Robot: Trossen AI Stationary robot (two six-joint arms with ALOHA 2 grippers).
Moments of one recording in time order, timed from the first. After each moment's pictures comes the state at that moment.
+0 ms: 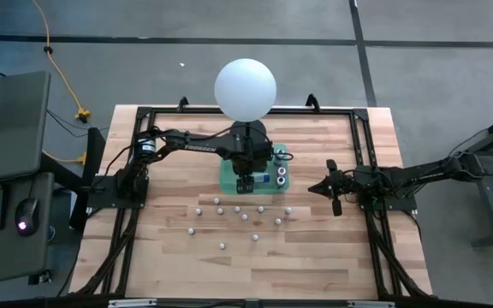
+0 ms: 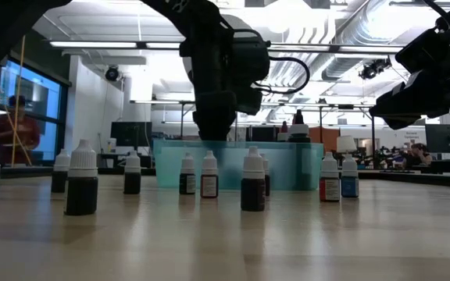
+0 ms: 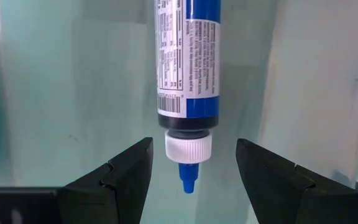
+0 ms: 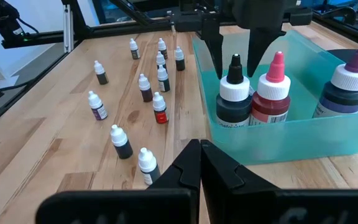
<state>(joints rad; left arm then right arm) 0.16 2.10 1.66 -0.91 0.07 0.08 0.10 0.43 0.01 0.14 0.06 0.15</state>
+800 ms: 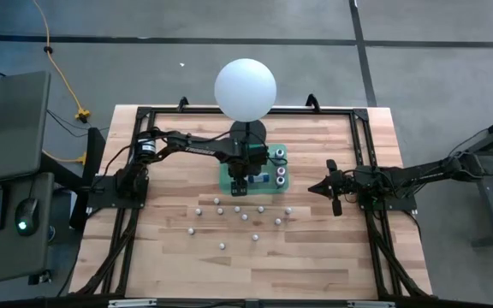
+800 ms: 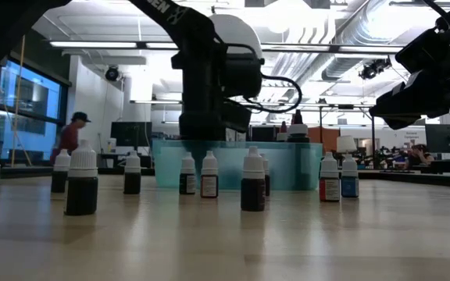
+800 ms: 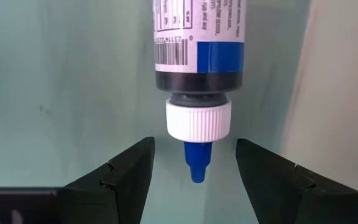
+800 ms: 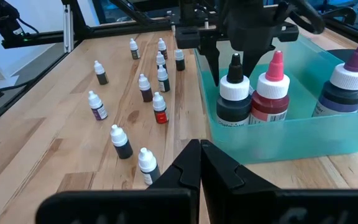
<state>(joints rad) 0.16 2.11 1.54 -0.87 0.07 0.08 0.10 0.43 0.01 0.14 0.06 0.15</state>
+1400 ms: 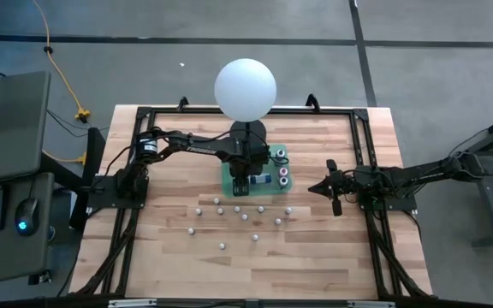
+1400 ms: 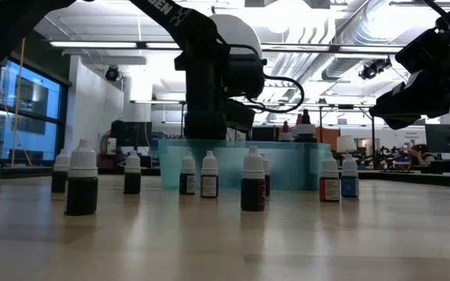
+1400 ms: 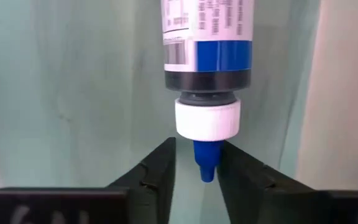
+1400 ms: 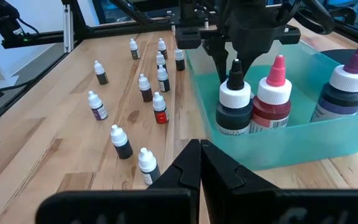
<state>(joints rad) 0.16 2.12 1.57 -0.86 0.09 0.08 0.10 0.43 0.01 0.14 0.06 0.15</state>
